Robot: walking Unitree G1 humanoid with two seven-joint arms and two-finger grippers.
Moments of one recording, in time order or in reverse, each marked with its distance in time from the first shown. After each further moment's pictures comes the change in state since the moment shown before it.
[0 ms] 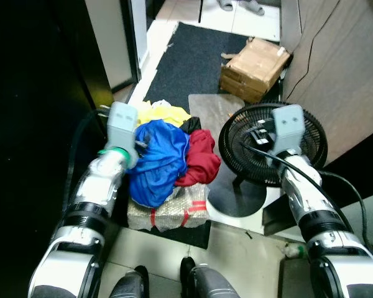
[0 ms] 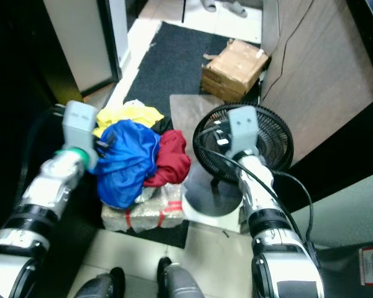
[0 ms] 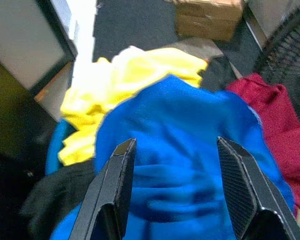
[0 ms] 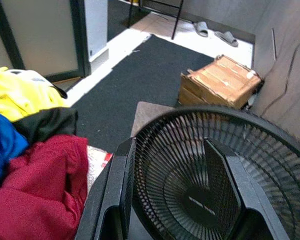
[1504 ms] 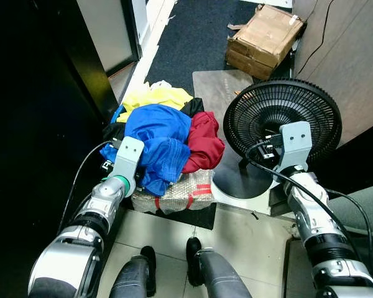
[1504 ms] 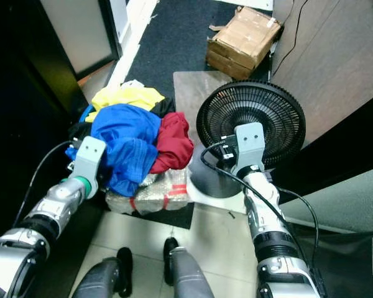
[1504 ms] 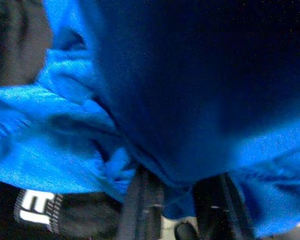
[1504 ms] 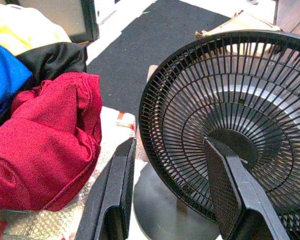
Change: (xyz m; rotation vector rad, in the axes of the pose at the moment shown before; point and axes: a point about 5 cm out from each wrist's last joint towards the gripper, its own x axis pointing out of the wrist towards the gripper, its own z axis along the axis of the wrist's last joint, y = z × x) left arm -0.004 0.011 -0.057 0.010 0.180 0.036; right arm -0.025 0.000 -0.014 0.000 0.039 -0.008
